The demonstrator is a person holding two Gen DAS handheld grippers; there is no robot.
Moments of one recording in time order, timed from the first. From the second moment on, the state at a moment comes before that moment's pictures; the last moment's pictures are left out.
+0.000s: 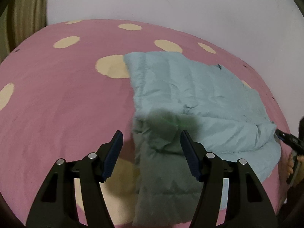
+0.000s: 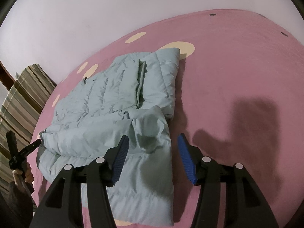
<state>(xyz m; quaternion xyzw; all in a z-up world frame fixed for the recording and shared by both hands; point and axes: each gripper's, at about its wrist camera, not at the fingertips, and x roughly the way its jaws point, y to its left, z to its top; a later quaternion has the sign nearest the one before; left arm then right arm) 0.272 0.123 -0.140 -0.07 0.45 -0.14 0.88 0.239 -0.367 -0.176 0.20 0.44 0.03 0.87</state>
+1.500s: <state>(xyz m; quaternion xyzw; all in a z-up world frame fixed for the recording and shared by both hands) 0.445 0.060 -0.069 0.03 0.37 -0.03 0.93 0.427 -0.355 -0.096 0.14 0.36 0.00 0.92</state>
